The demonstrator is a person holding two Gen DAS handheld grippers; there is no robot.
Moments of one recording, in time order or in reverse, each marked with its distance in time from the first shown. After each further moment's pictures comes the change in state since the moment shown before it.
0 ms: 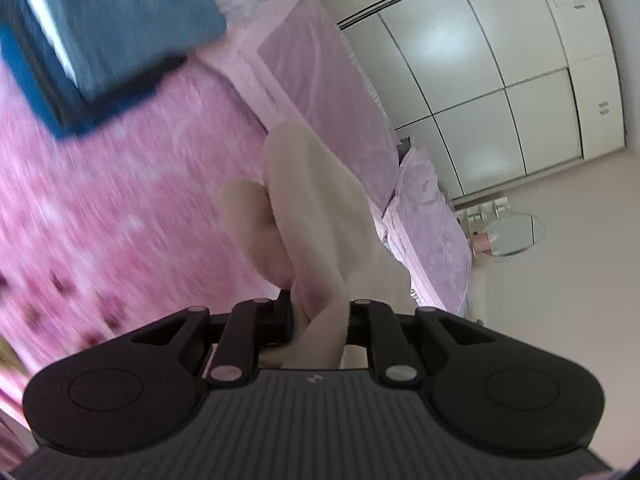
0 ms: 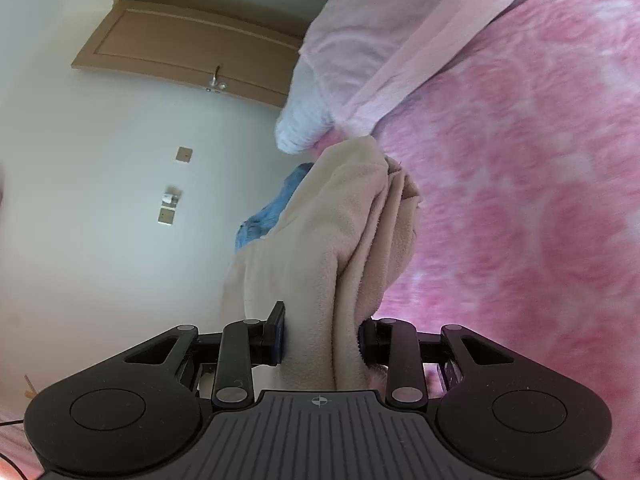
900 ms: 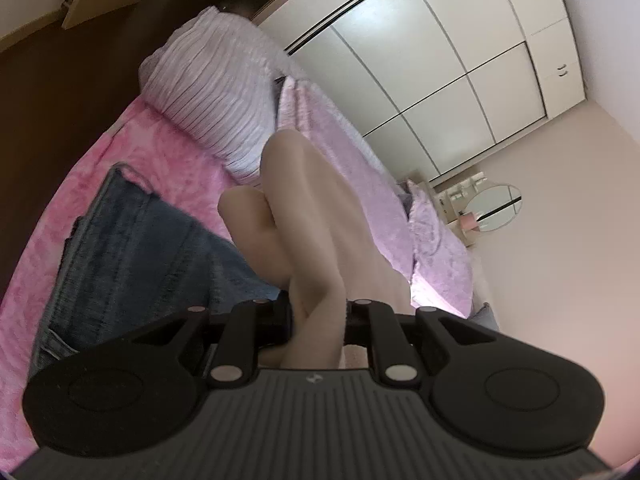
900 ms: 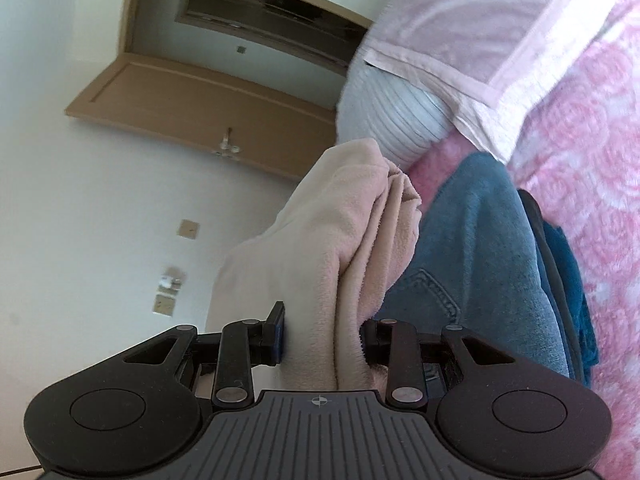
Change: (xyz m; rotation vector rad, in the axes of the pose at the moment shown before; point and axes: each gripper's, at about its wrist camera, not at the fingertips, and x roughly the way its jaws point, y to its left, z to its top) left arm -0.054 0.158 0.394 0.225 0.080 -0.085; right arm 0.375 0.159 -0.009 0.048 -0.316 -0.011
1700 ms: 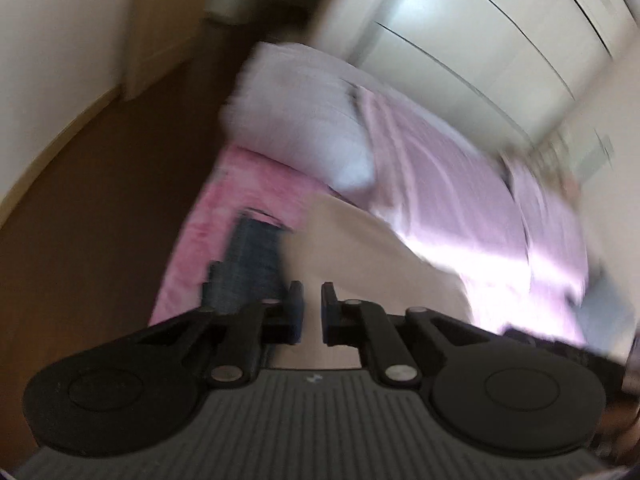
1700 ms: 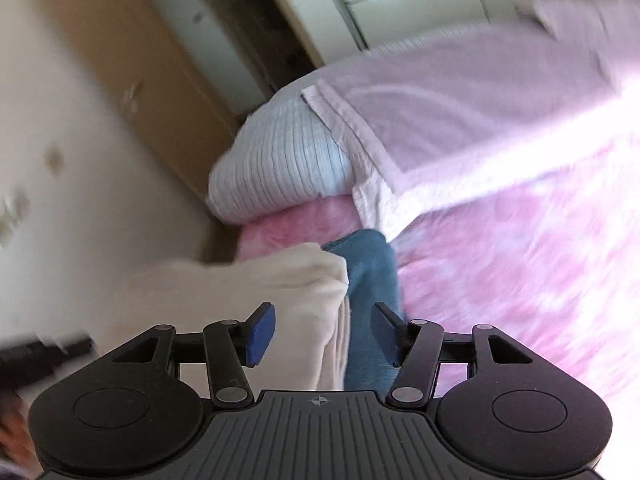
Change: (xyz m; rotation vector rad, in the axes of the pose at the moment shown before) left arm -0.034 -0.026 -0.015 0.296 0.007 0.341; right arm 0.014 0.059 -0.022 -0.517 -0.061 -0.581
